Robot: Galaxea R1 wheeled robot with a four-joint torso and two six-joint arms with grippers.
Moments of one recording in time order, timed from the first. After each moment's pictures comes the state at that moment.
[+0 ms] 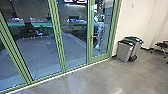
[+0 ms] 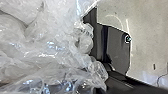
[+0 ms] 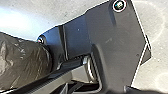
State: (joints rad) left arm 1.45 2.73 -2.24 -0.59 0.00 0.34; right arm -1.50 2.77 -2.30 0.26 0.03 -0.01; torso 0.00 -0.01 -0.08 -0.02
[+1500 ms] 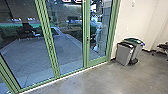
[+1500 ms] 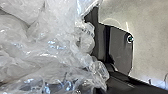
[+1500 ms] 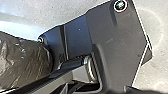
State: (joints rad) left arm 1.45 2.75 -2.27 -0.59 0.00 0.34; right arm -1.50 2.77 -2.30 0.25 0.03 -0.01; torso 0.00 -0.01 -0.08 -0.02
